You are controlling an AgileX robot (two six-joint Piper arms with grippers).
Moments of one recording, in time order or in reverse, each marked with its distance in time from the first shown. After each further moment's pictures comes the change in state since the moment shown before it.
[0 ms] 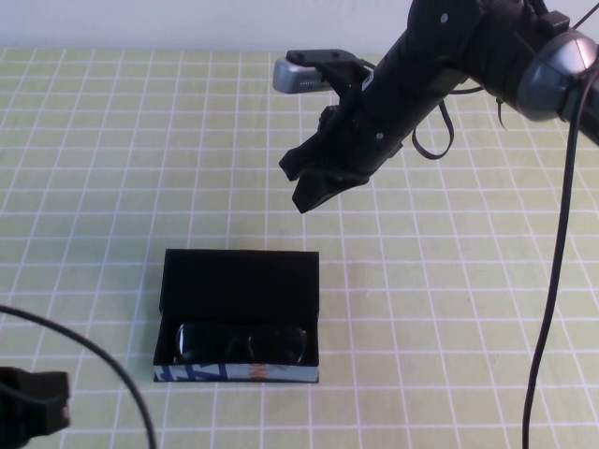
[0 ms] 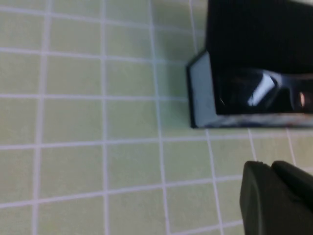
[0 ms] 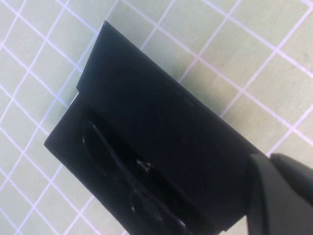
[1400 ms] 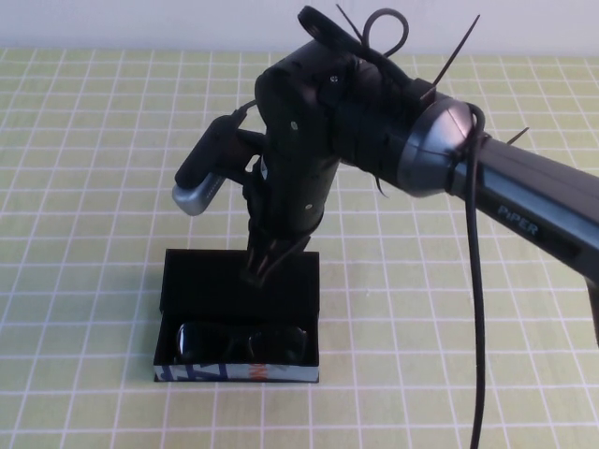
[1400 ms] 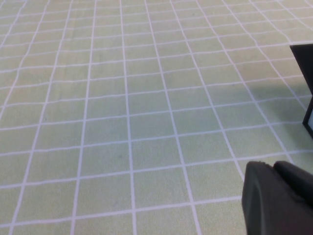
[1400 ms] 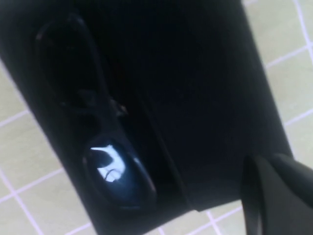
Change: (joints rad) right arm 0.312 0.000 0.000 -0.529 0.005 -0.085; left arm 0.000 -0.680 0.435 0.447 -0.297 -0.097
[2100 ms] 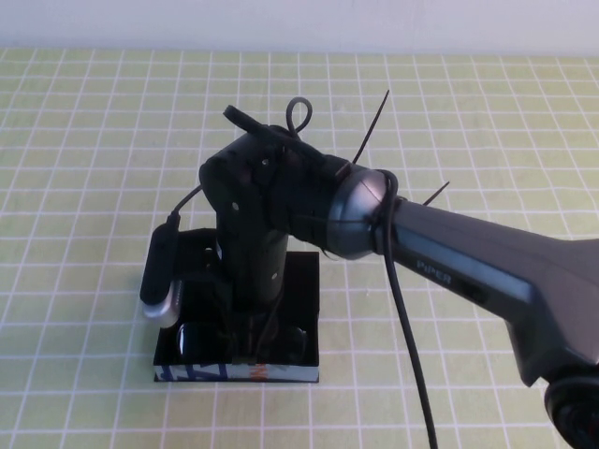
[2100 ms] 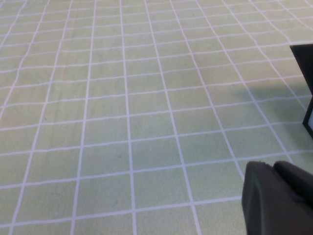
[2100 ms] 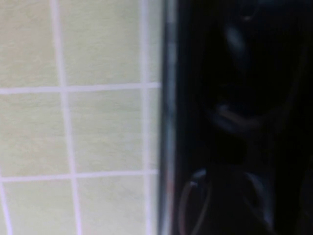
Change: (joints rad) right arm 0.089 0.110 0.037 0.081 -0.006 -0.340; left arm 0.000 0.000 0.000 0.000 0.000 0.000
